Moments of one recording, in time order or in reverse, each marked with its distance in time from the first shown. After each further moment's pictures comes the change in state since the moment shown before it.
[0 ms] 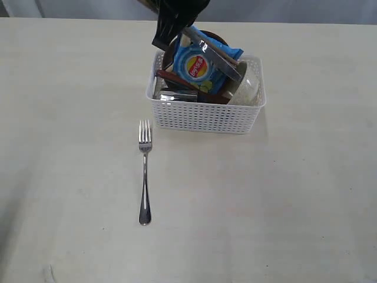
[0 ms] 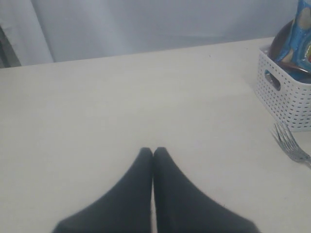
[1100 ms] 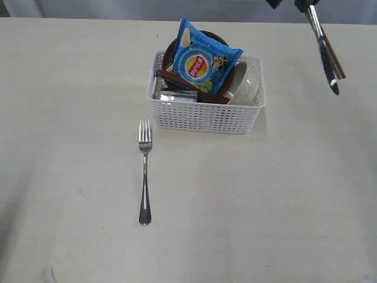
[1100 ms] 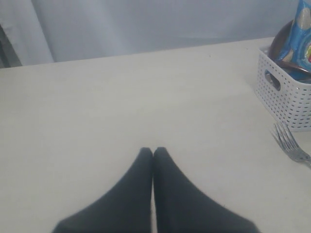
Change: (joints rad) left arm 0.000 0.000 0.000 0.000 0.000 0.000; right arm -0.356 -0.089 0.041 -0.162 0.265 0.379
